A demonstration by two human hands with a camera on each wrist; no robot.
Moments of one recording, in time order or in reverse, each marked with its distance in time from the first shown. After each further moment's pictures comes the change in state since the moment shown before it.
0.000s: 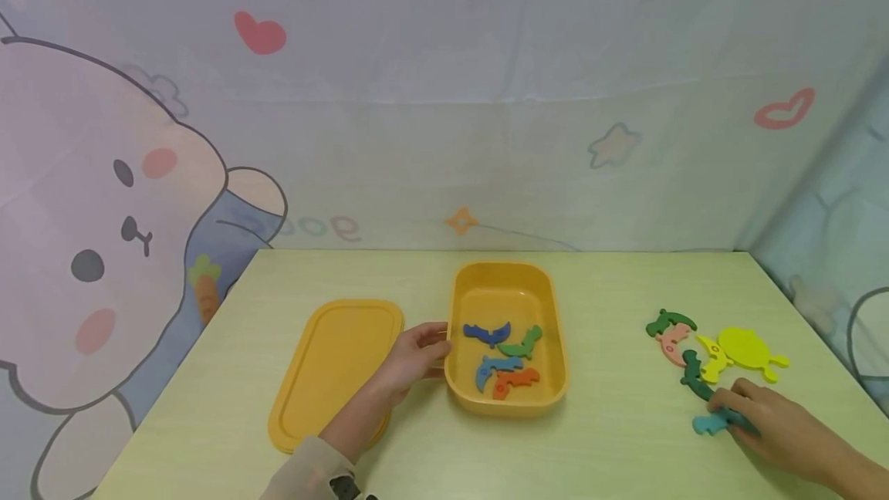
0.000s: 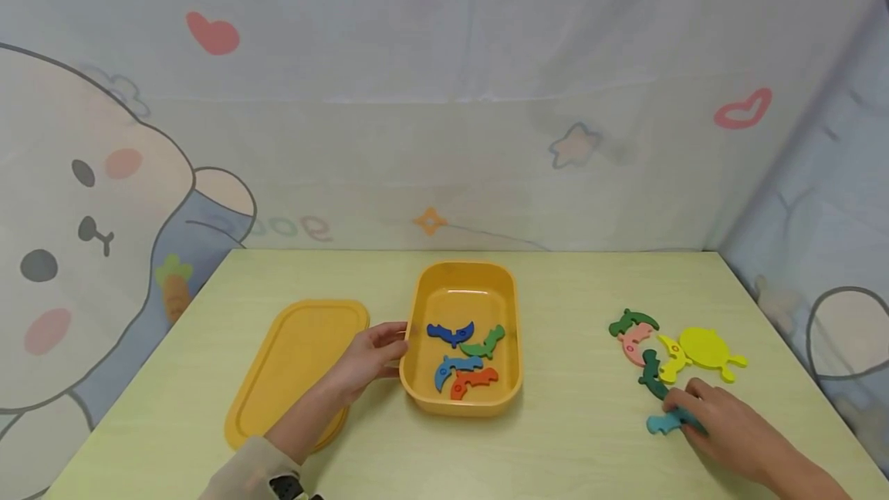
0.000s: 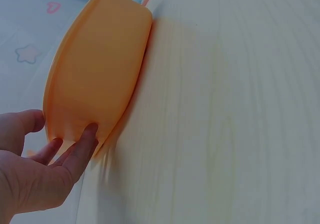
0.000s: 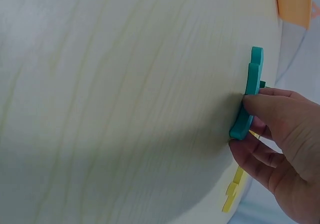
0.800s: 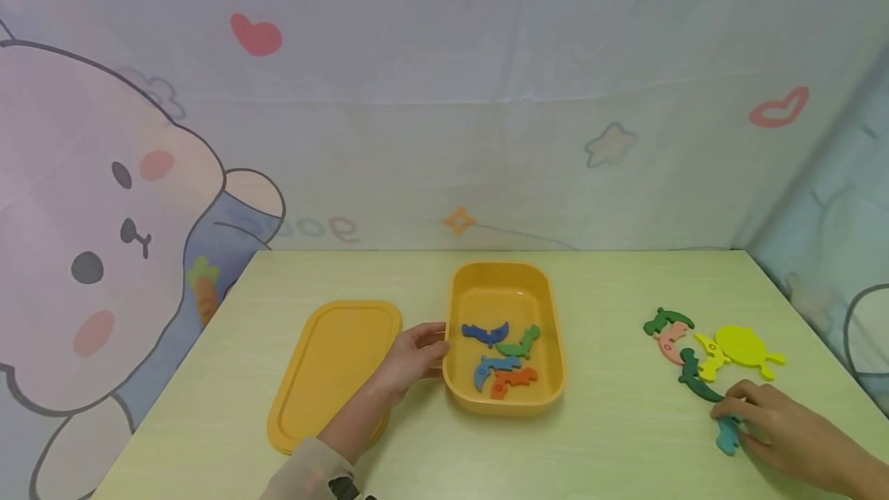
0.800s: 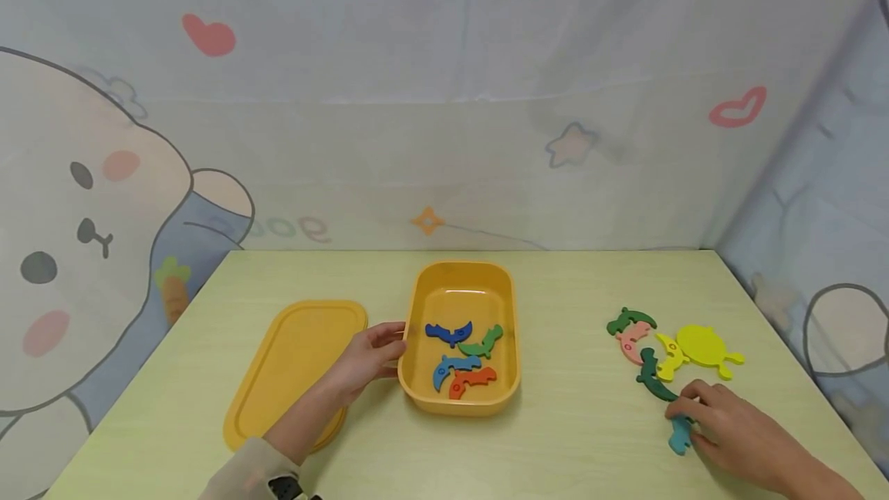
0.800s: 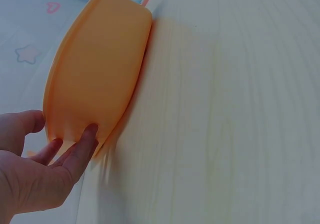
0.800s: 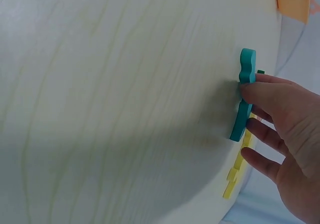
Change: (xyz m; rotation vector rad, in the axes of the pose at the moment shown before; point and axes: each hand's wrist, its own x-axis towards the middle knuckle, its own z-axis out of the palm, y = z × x) left_hand -0.003 0.003 0.000 -0.003 0.000 -0.010; right_hand -0.010 -0.001 -0.009 -0.071 -0.036 -0.019
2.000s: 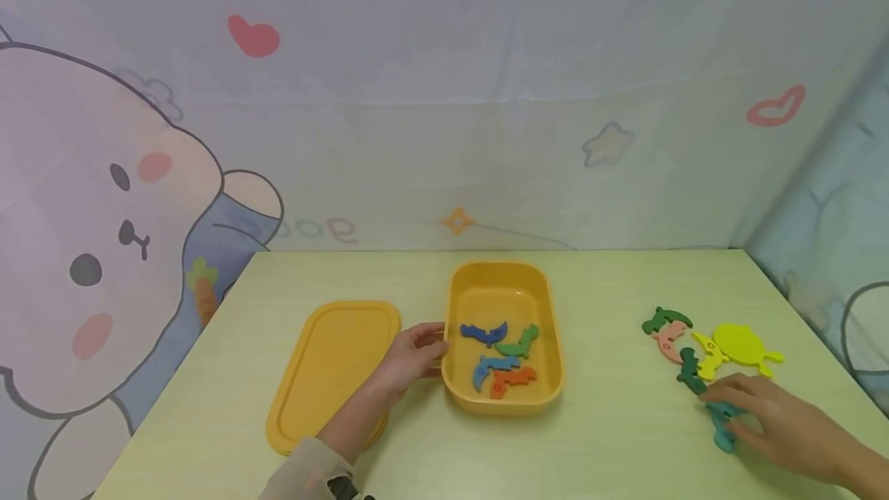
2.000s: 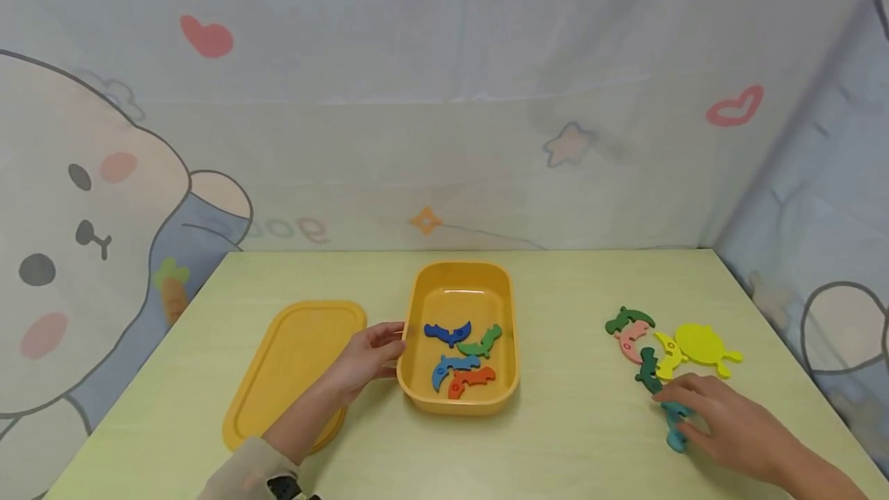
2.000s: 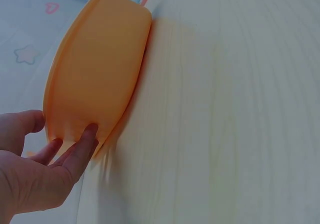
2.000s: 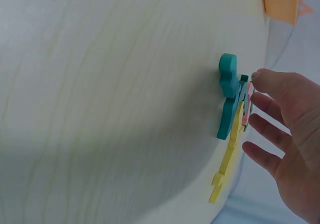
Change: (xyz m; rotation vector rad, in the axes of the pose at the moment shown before) left_hand 0.002 -0.001 0.000 -0.006 -0.004 0.004; right_hand 0.012 -0.013 -0.014 0.000 -0.034 0.123
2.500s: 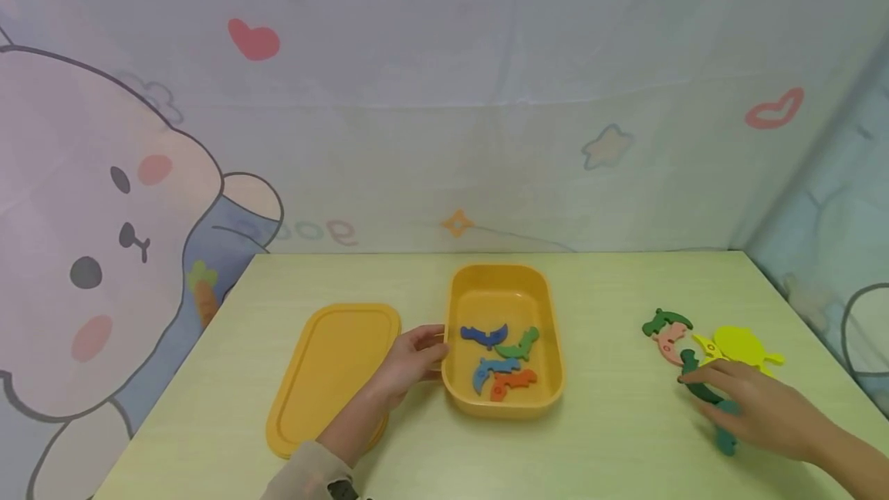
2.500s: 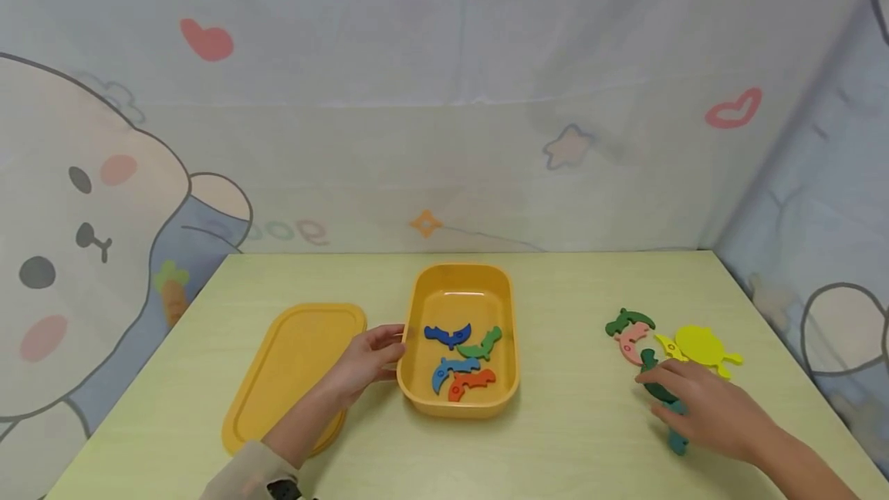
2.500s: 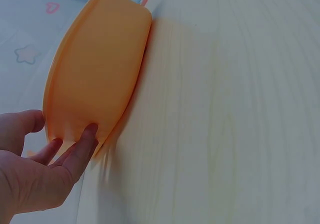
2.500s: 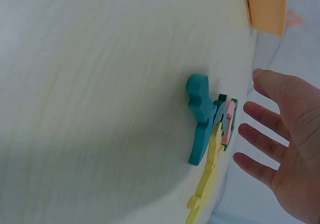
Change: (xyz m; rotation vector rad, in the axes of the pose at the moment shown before) left_hand -0.001 0.000 0.000 -0.010 -0.007 0.008; right_hand 0.028 -0.014 -0.009 -0.003 0.037 0.031
